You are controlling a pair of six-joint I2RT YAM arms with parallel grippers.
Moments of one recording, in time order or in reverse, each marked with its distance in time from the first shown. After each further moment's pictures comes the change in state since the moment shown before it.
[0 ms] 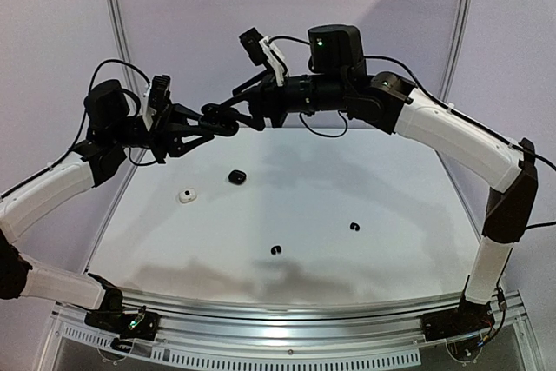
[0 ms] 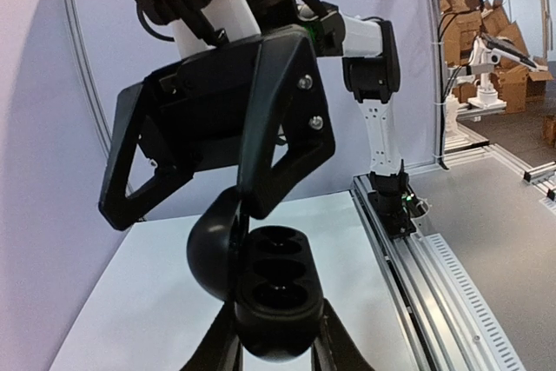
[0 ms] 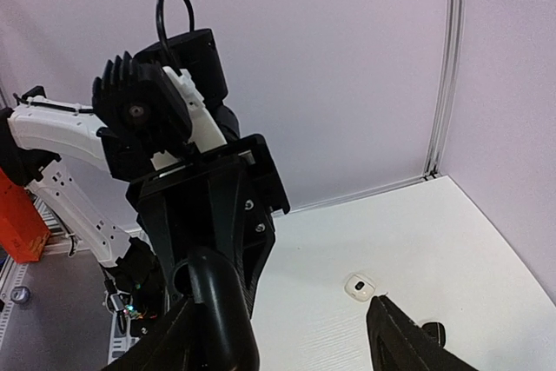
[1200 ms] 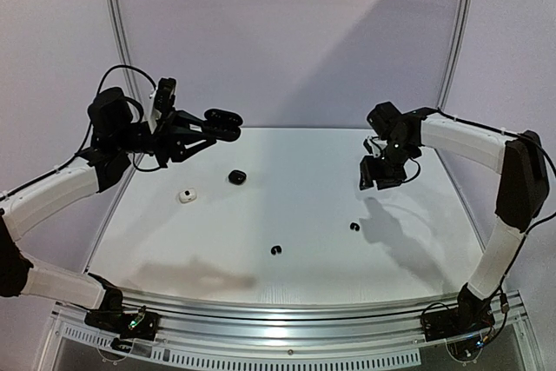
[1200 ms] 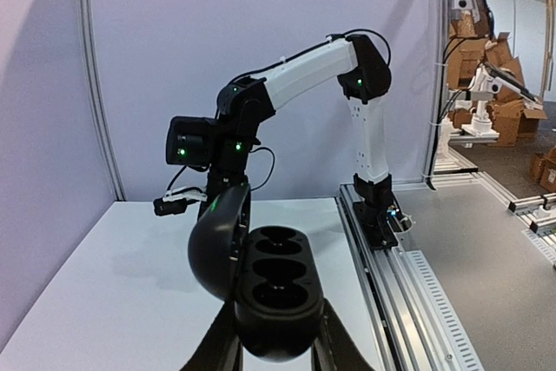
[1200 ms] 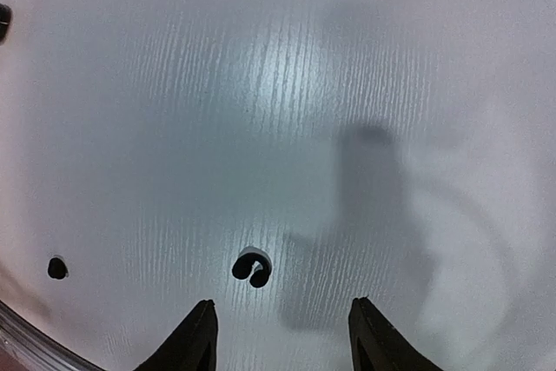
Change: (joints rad) left arm 0.006 0.014 -0.063 0.107 -0.021 -0.179; right arm -0.479 -0.095 -0.556 -0.587 0.371 0.351
